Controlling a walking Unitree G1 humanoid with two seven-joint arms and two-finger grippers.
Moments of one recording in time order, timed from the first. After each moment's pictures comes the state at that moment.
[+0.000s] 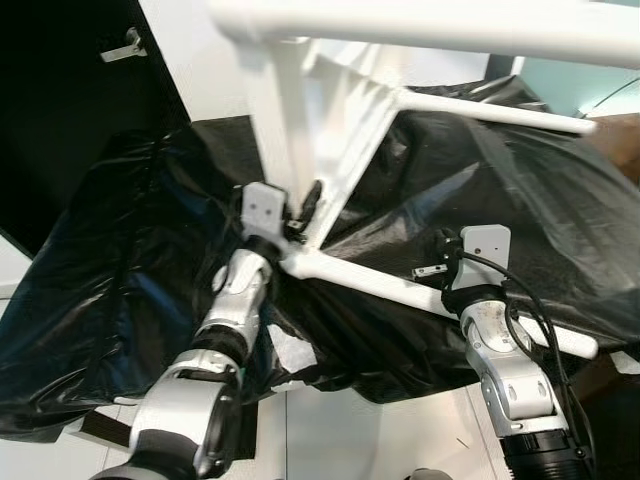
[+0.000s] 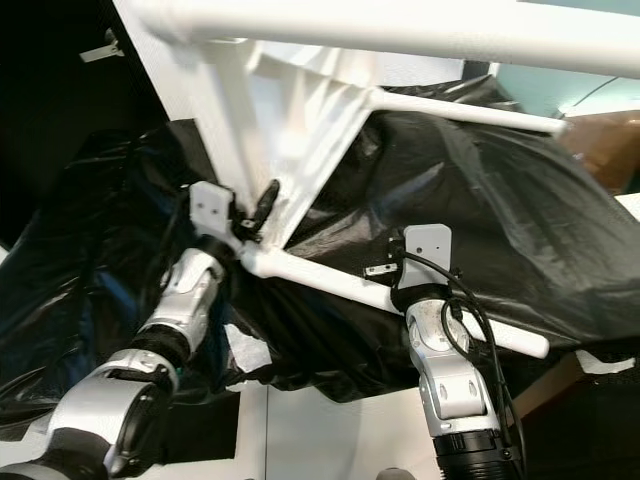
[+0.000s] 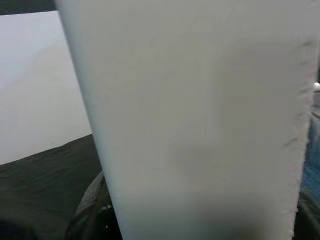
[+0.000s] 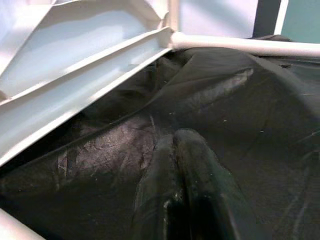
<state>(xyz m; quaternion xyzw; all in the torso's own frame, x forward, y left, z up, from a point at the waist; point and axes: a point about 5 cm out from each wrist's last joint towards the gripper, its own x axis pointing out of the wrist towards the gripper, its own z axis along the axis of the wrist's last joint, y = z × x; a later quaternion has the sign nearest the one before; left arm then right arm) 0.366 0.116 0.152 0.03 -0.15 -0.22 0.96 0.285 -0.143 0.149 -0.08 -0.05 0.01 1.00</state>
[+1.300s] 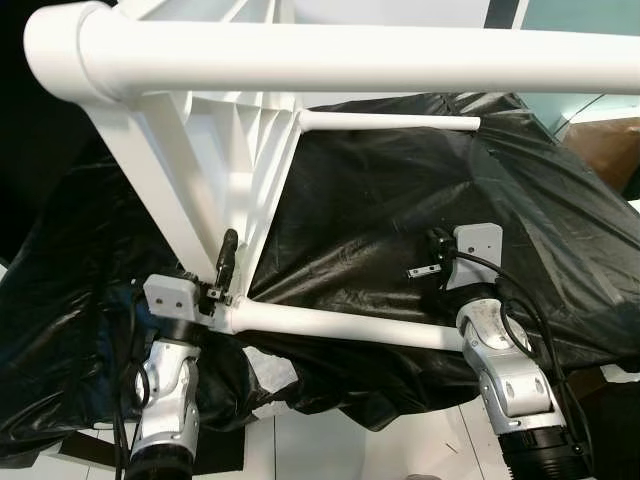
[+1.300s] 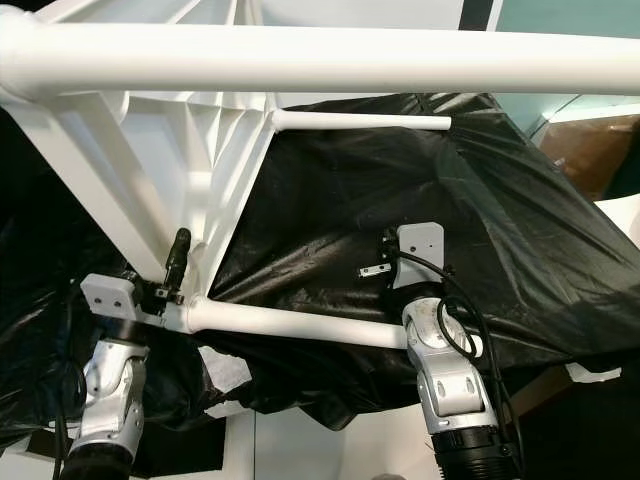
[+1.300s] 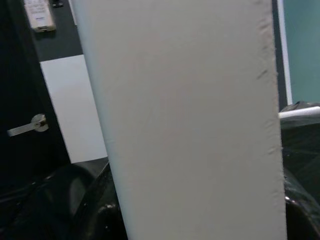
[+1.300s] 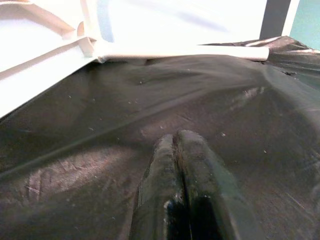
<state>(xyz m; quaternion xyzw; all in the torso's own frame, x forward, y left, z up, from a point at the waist) 0.267 0.197 0.118 0.06 -0.22 -0.10 0.97 0.287 -0.140 0.149 -0.08 -0.05 0.04 1.00</state>
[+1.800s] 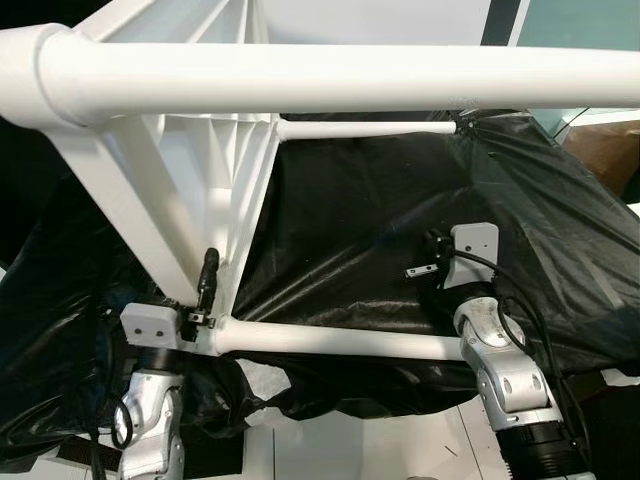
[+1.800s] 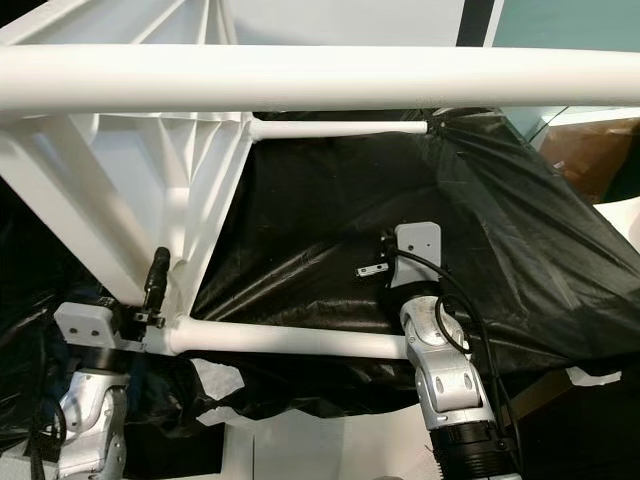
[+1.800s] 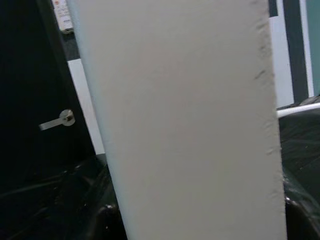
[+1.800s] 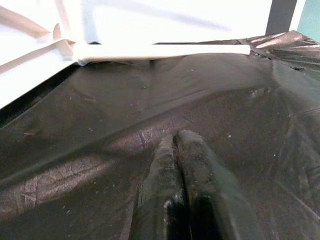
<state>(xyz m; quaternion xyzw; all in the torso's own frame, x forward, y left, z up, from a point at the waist) 0.234 0.210 0.117 0.09 -0.21 -0.07 0.97 0.291 -0.141 0.147 -0.07 -0.04 0.04 1.00</state>
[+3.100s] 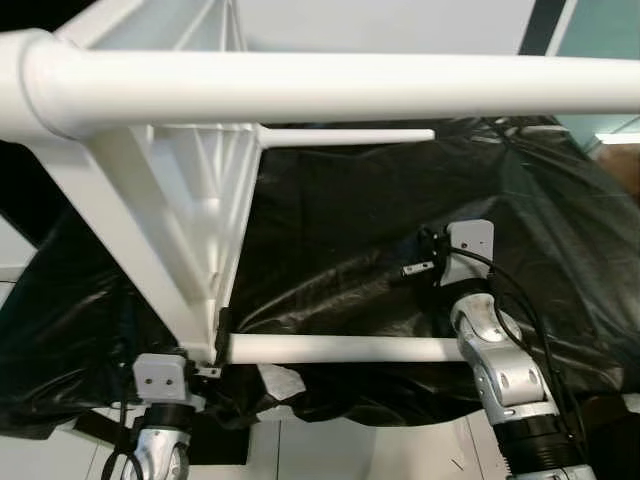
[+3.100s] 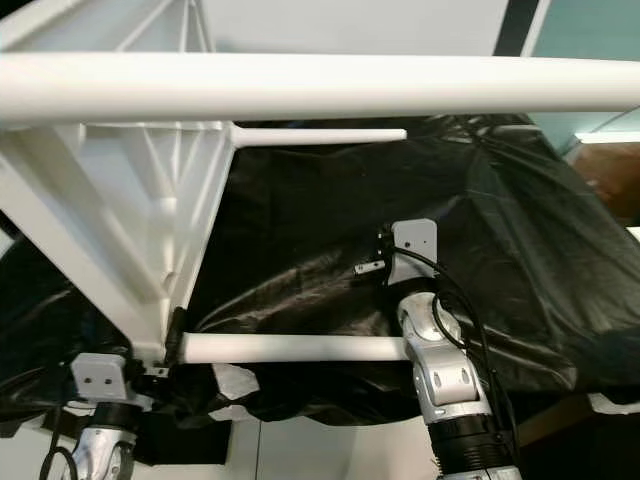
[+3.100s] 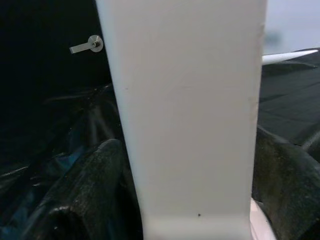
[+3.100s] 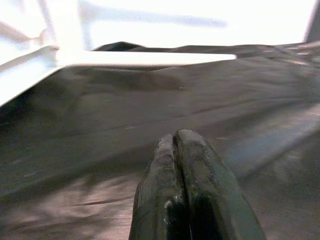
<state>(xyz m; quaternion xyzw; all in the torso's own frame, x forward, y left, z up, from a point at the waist) 0.204 0.203 0.078 0.05 -0.13 -0.04 0.99 0.297 -0.138 0.148 -0.07 -0.05 0.05 1.00</state>
